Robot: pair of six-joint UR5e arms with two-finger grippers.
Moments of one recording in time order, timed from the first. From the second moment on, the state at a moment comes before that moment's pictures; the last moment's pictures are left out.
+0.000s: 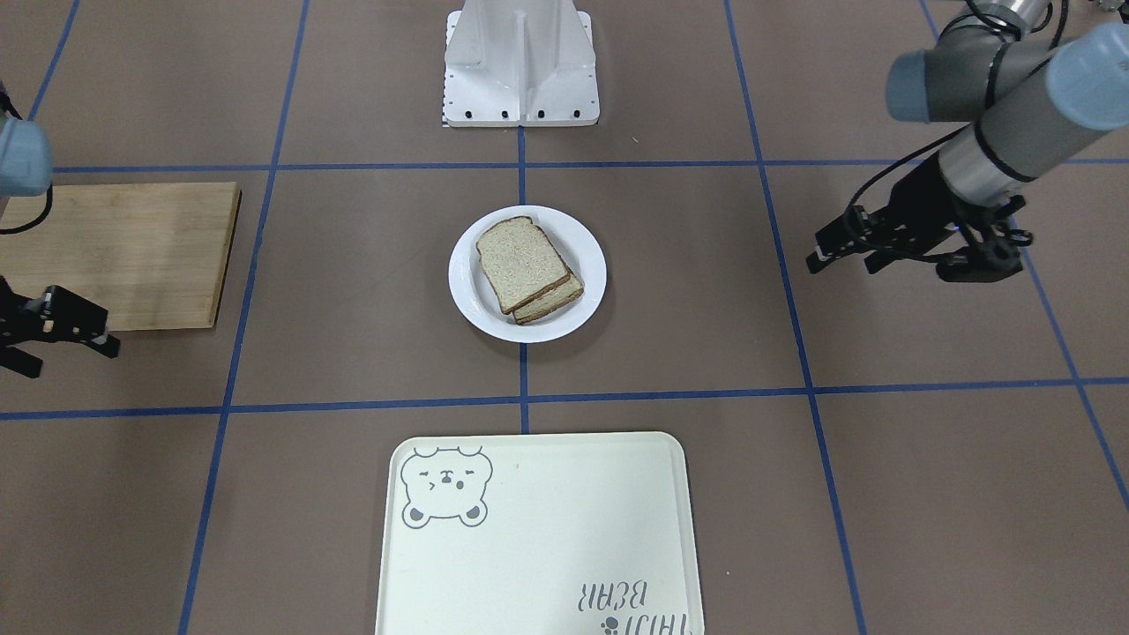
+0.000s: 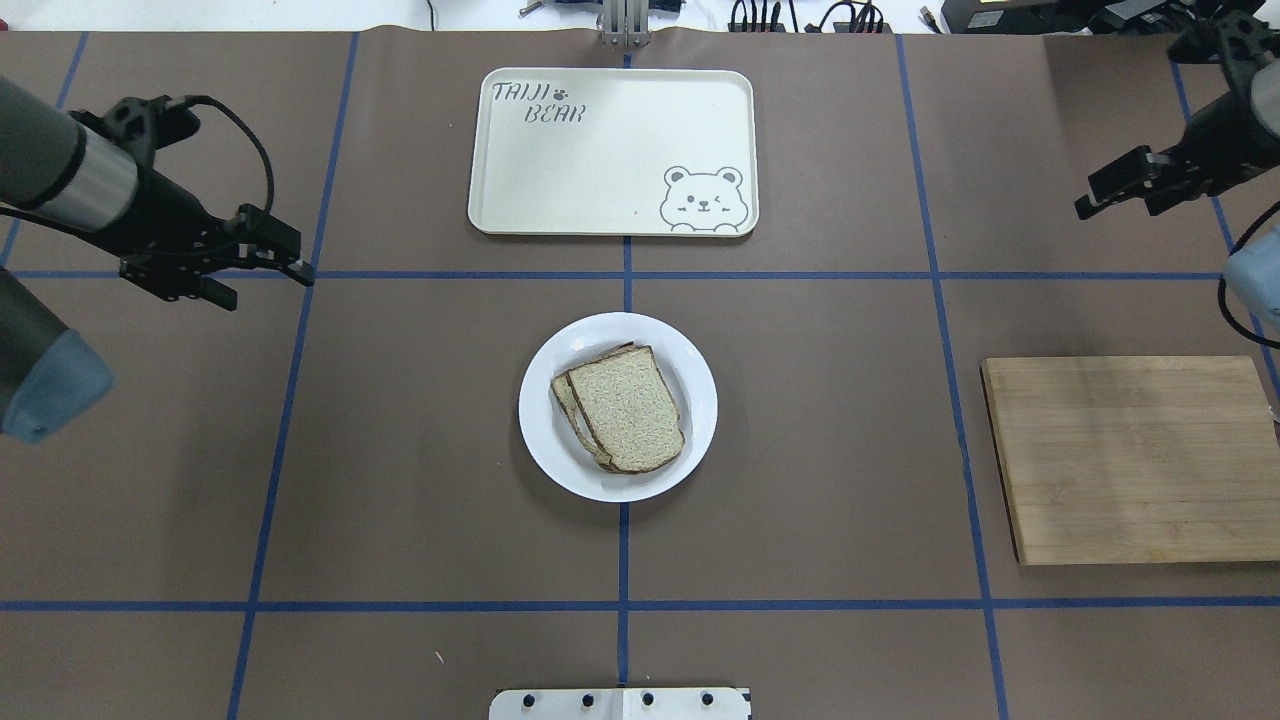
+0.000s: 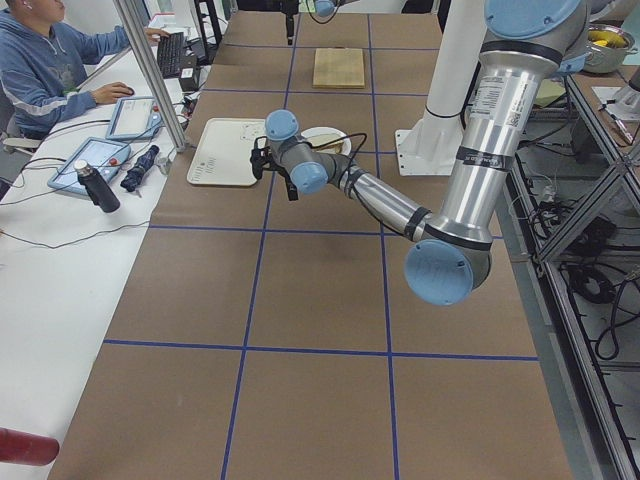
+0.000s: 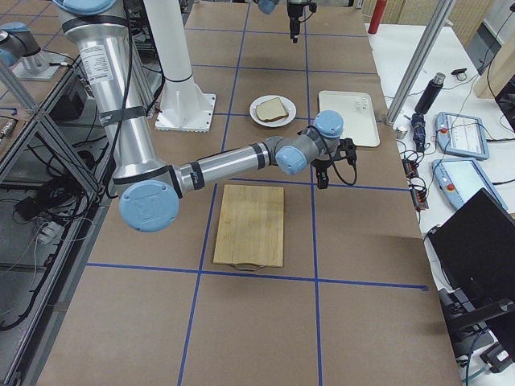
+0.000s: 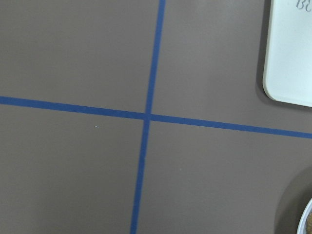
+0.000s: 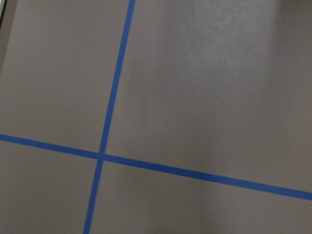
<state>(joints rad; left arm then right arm) -0.91 -1.85 -1.80 -1.96 -2.35 -1.19 1.24 -1.39 1.66 -1.32 2.39 0.45</state>
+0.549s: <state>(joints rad) -0.69 -1.91 -1.74 -2.30 -2.15 -1.59 1.28 -1.46 1.74 -1.41 2.38 0.38</state>
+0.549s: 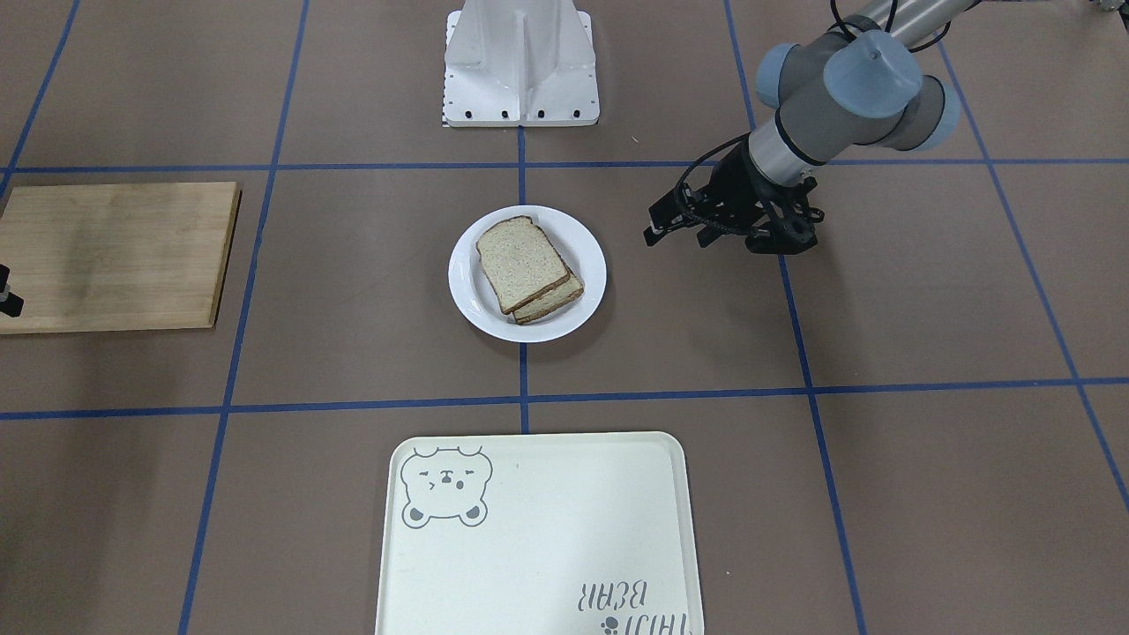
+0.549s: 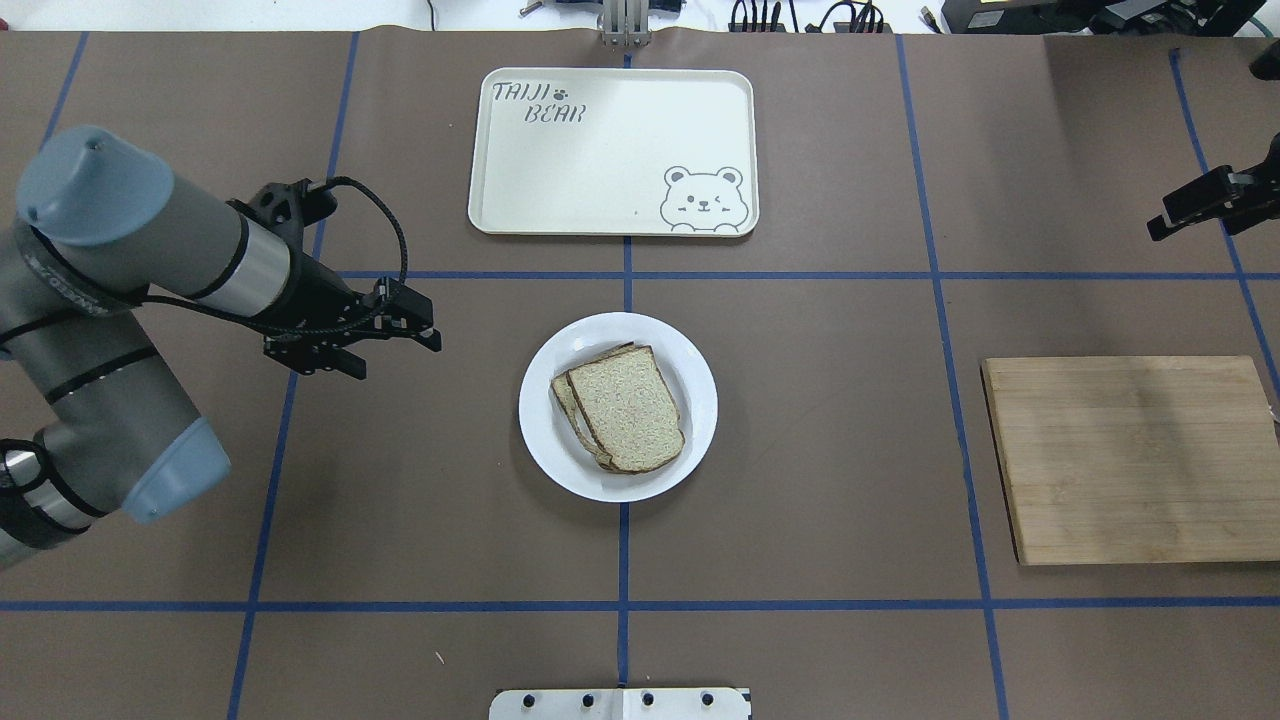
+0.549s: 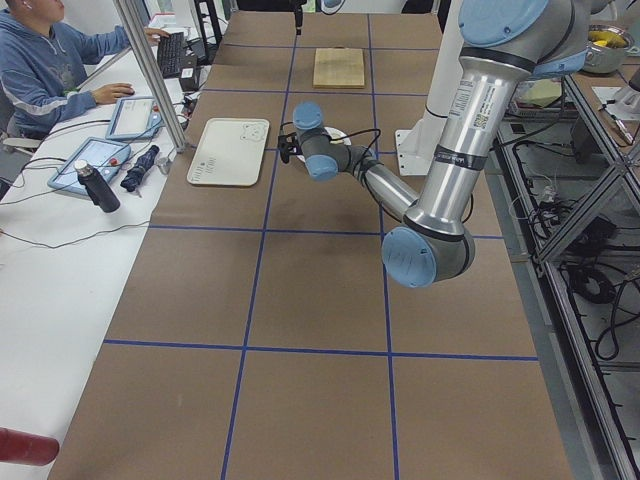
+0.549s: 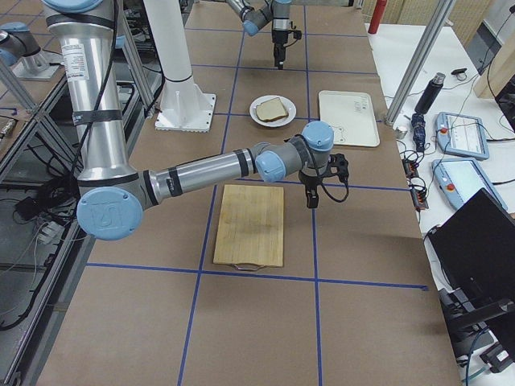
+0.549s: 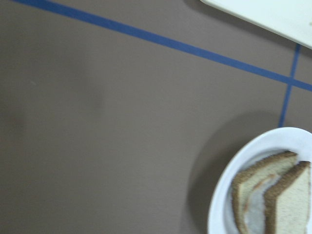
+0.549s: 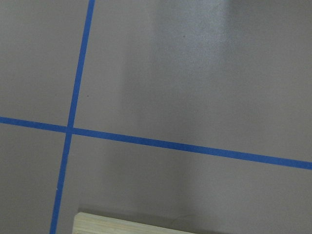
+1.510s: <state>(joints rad) -0.45 -1.85 -1.61 -2.79 -1.61 -1.82 1.29 -1.46 1.74 -1.41 2.39 0.39</state>
